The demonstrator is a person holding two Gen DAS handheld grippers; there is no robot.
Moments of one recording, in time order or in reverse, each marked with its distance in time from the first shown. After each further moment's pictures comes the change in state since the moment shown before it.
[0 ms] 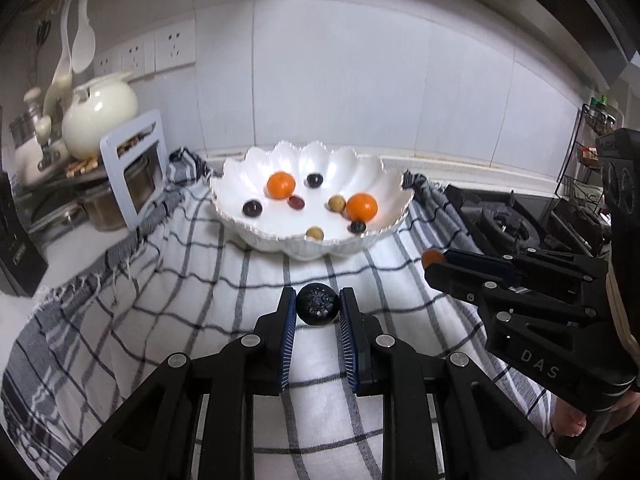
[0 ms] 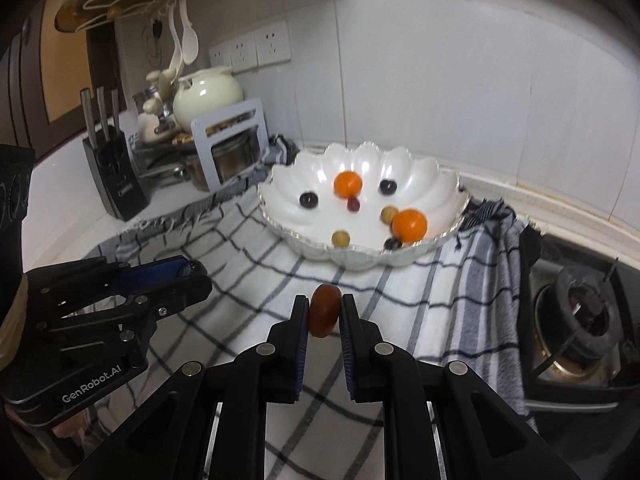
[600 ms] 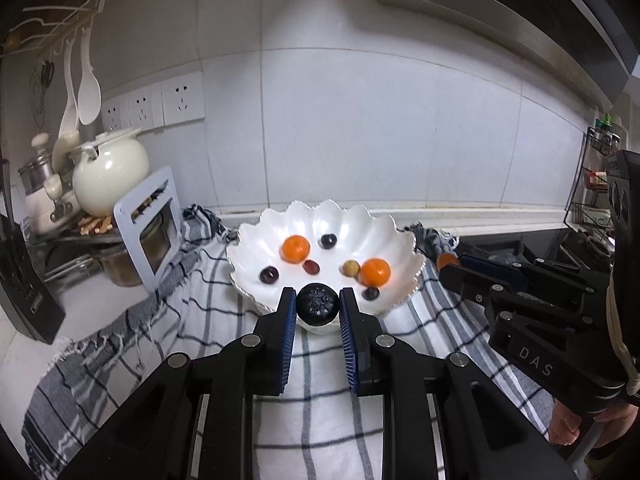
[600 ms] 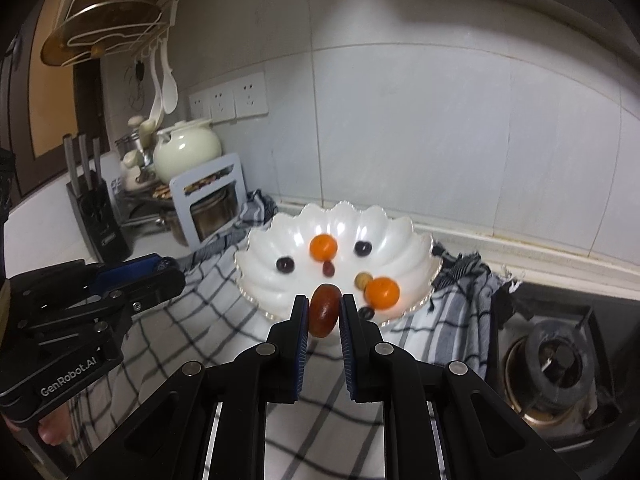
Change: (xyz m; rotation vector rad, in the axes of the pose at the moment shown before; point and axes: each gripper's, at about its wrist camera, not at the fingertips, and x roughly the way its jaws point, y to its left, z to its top) left arm -0.011 0.009 0.053 0.011 -0.112 0.043; right arm -0.010 -0.009 0.049 0.018 -0.133 -0.075
